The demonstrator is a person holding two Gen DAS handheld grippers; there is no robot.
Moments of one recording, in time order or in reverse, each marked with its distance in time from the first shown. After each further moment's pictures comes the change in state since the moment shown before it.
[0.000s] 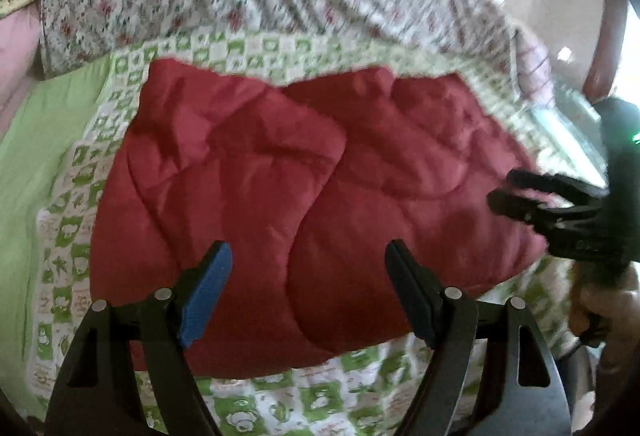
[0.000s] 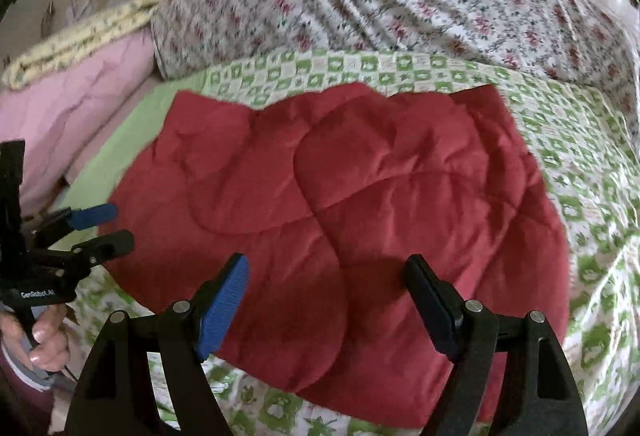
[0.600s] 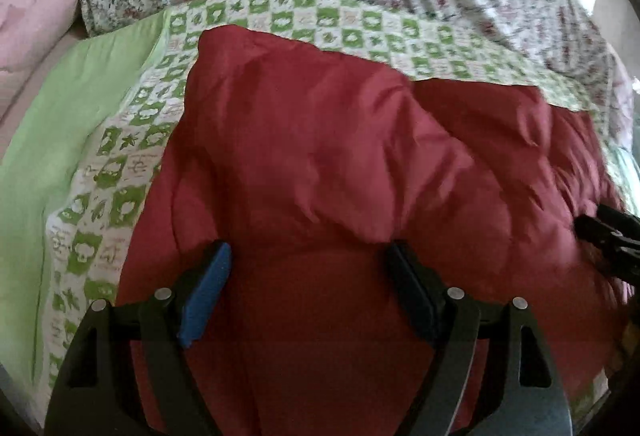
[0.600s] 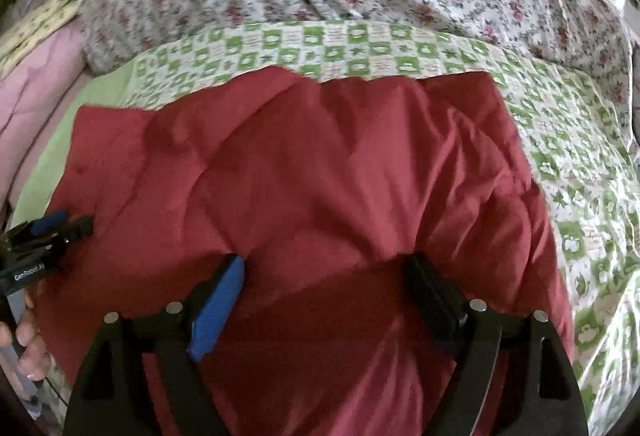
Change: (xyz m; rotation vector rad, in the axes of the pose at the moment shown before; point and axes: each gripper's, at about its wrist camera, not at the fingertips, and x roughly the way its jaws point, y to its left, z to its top) left arm 0.094 0.064 0.052 -0.176 0.090 0.206; right arm 0.081 -0.045 0.058 0.081 0.110 -0.157
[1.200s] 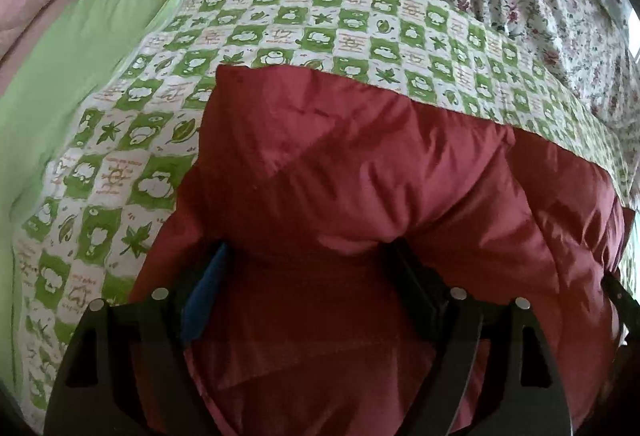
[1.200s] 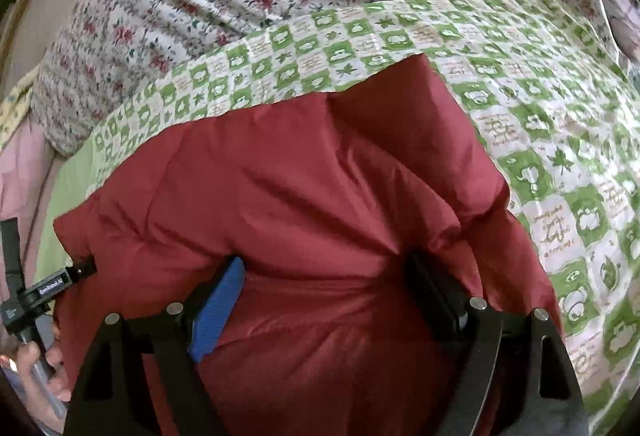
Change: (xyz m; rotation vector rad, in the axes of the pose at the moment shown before) left arm 0.062 0.027 0.040 -0.164 0.097 0.008; right arm 0.034 -0.069 0.013 0.289 -0.005 0.061
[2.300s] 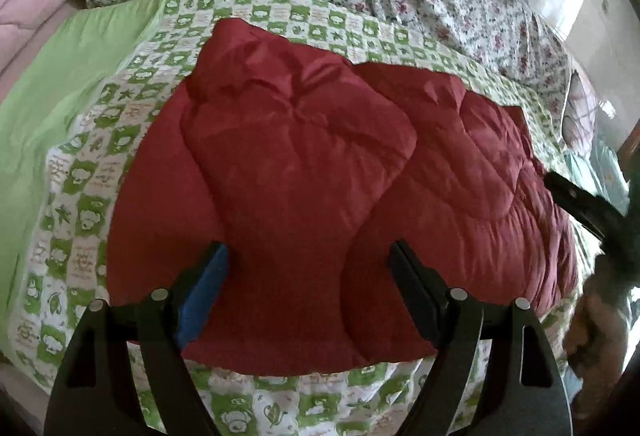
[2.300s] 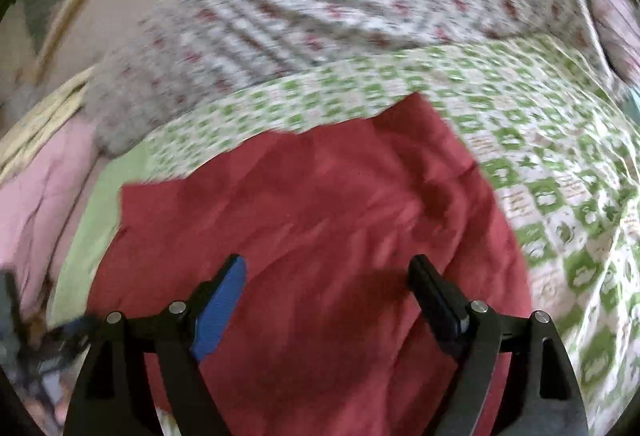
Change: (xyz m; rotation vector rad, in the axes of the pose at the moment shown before) left arm -0.126 -0.015 -0.115 0.123 -0.082 -0.175; right arm -0.103 0.030 -0.055 -0.112 -0.128 0.099
